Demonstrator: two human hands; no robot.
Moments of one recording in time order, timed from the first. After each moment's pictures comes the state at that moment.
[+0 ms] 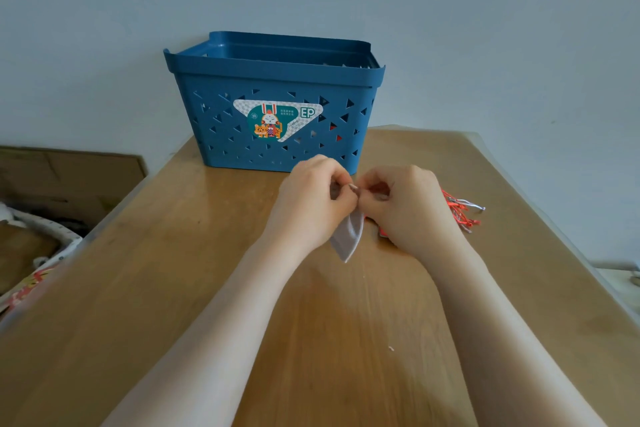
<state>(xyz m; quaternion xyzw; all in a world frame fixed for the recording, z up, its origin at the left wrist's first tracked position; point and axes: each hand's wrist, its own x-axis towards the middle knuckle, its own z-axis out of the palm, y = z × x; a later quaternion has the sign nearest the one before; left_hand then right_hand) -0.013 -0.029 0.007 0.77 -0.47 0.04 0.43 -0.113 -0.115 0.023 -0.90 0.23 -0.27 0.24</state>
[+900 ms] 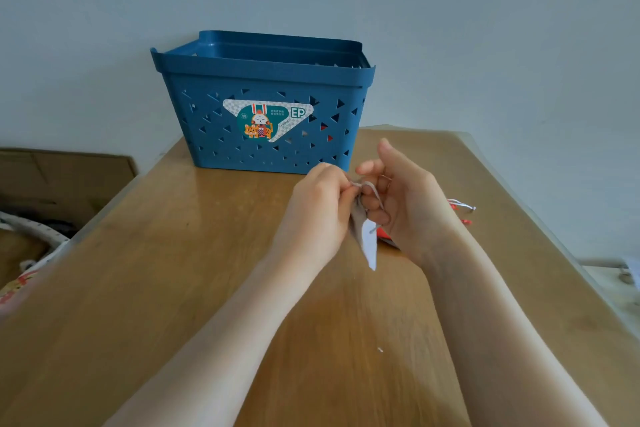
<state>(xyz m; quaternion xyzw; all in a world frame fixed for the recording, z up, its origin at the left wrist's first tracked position) -0.029 -0.038 -0.005 0.72 -0.49 0.11 0.48 -0.117 -0.127 0.025 -0.55 0.20 -0.22 0.78</state>
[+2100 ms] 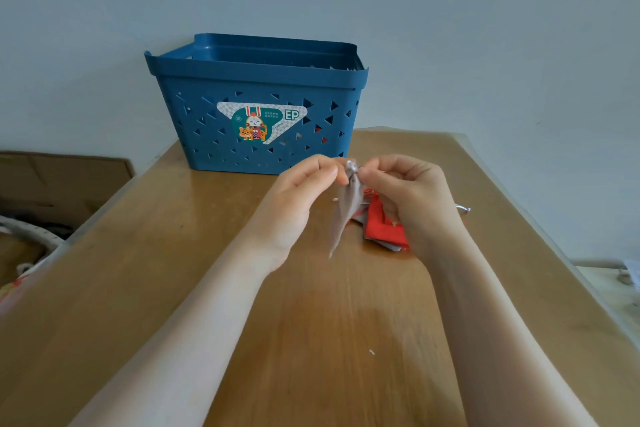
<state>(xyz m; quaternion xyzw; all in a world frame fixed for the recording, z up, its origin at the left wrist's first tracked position) -0.020 -0.029 0.009 0.56 -0.43 -0.23 0.67 -0.126 -0.136 0.022 -0.67 0.18 -0.34 0.63</state>
